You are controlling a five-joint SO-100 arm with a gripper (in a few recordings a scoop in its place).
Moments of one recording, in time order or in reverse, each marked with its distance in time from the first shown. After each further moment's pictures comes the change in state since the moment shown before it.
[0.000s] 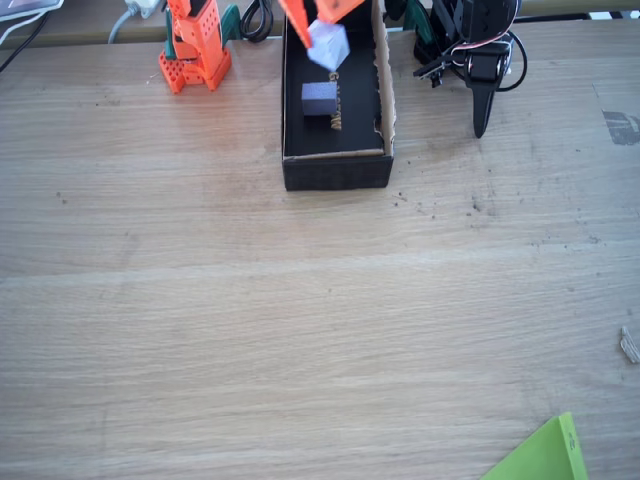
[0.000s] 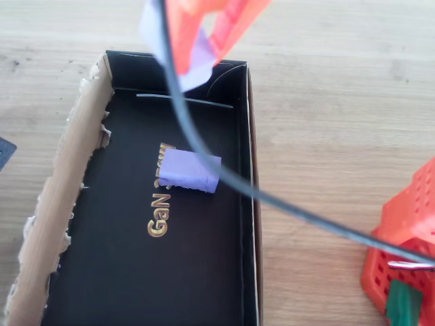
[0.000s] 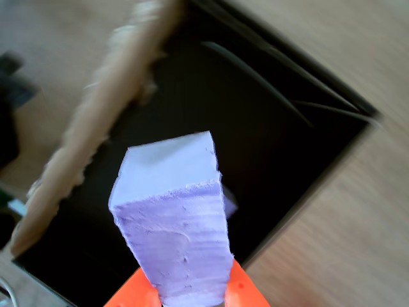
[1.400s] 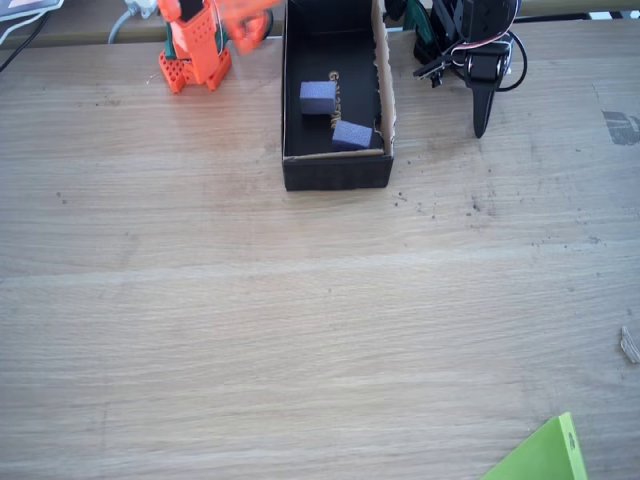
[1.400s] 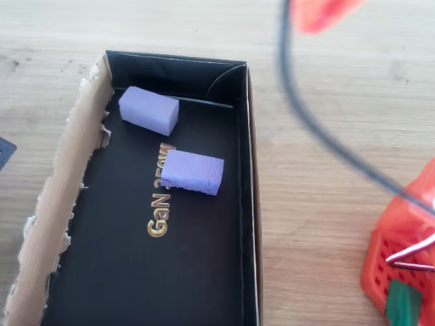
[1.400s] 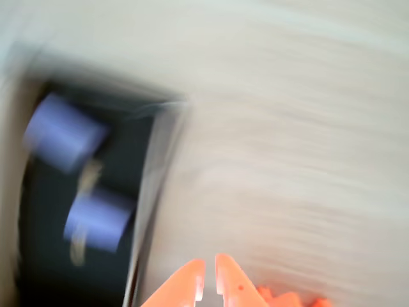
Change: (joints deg) arm 39.4 33.9 27.3 1.6 0.4
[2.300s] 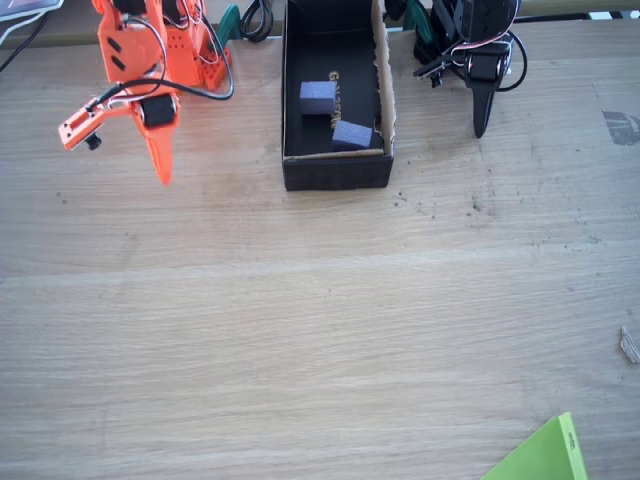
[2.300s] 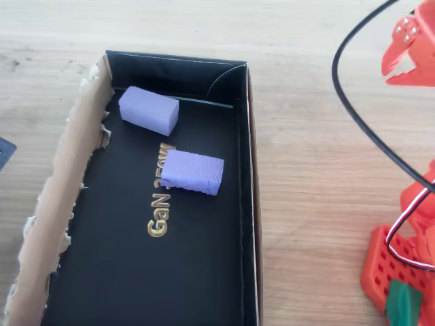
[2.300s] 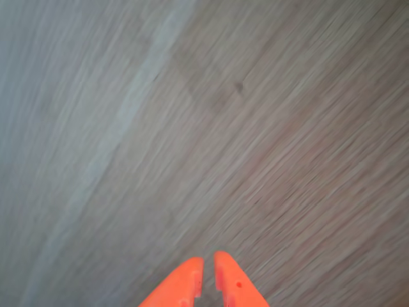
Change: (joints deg) arm 30.2 5.2 54.8 -61.0 -22.8
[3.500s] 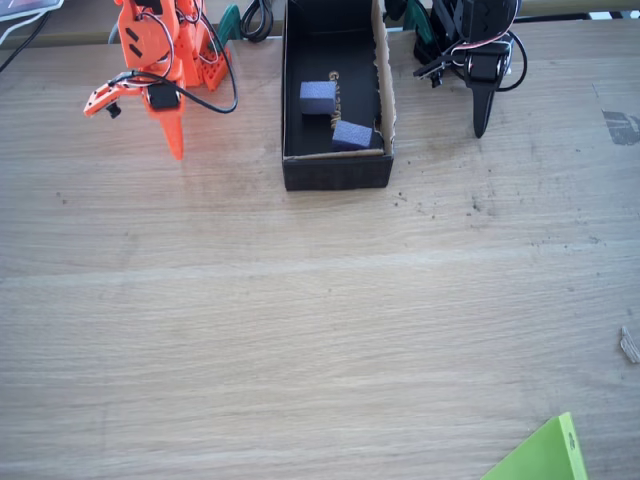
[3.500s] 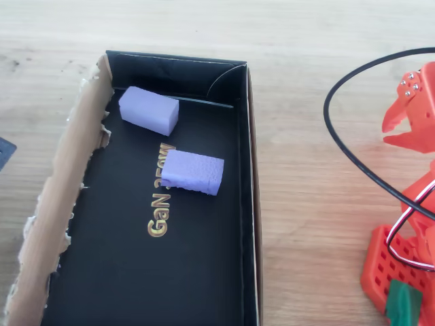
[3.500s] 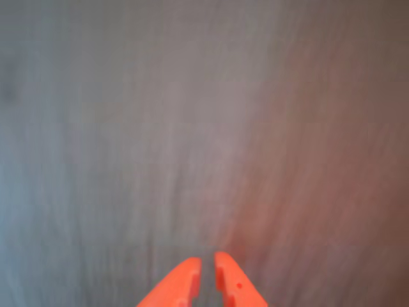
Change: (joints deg) arm 3.1 25.7 16.8 18.5 -28.1
